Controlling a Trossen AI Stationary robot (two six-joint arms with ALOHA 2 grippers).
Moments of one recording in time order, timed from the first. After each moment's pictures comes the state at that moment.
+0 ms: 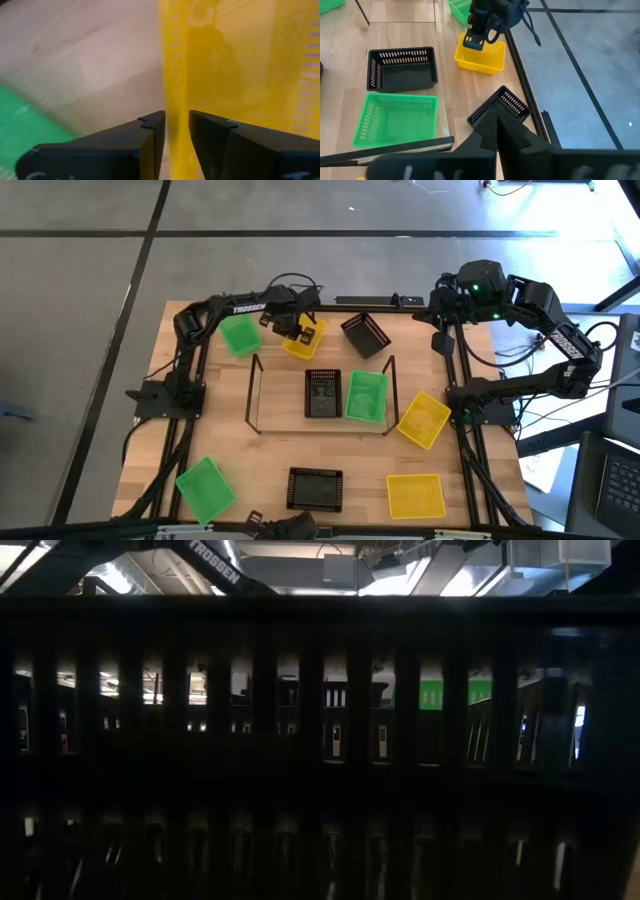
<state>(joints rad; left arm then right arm) 0.58 2.04 1.57 -0.94 -0.13 -0.59 -0.45 1.11 1.62 -1.22 -0.07 -0.31</state>
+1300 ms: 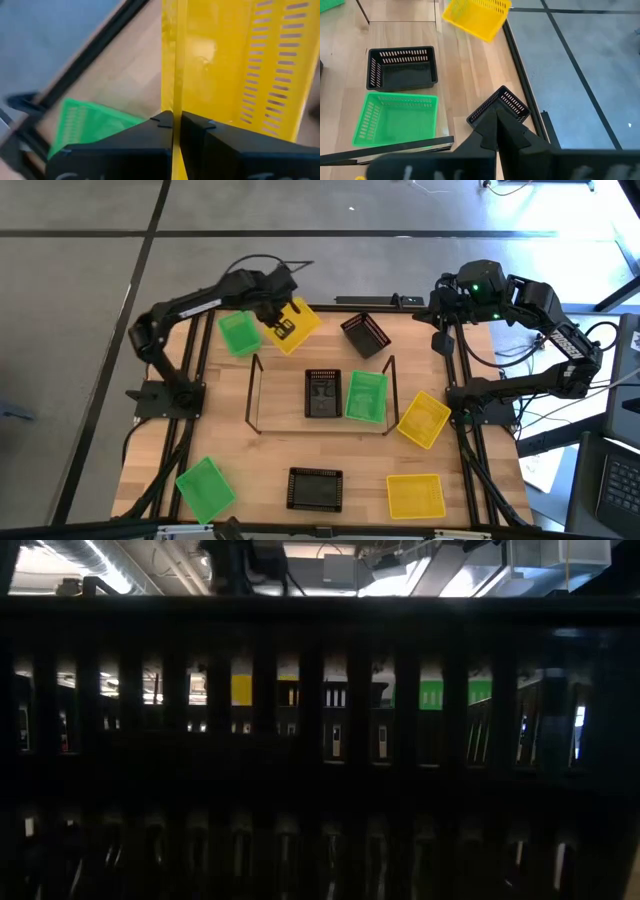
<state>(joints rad) 0.56 1.63 1.57 -1.12 -0.19 -0.17 -0.45 1.12 1.62 -1.22 -0.07 -0.32</state>
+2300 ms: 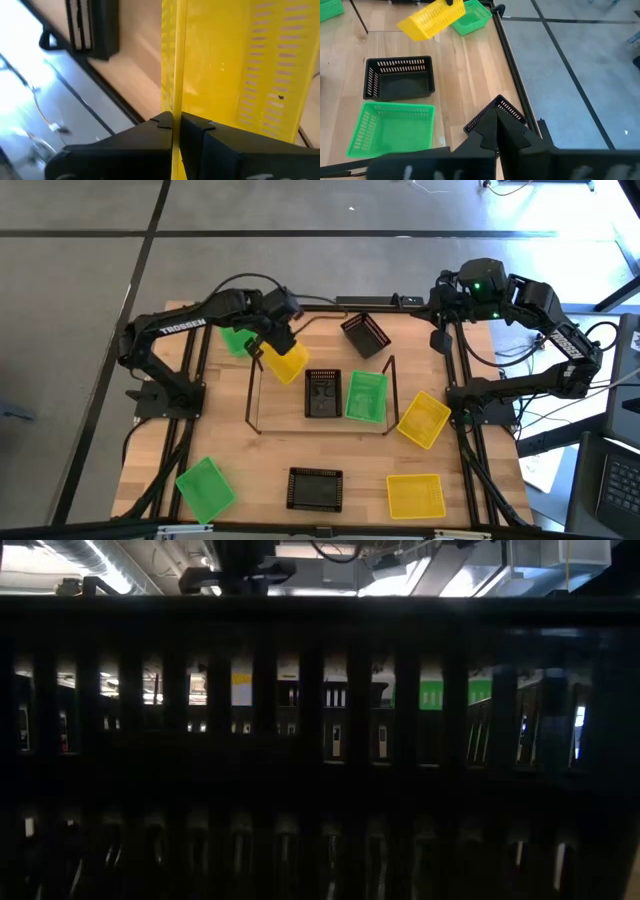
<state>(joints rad) 0.30 1.53 1.57 -1.06 -0.19 1.26 -0.45 1.12 1.62 -1.18 -0.07 -0.32</state>
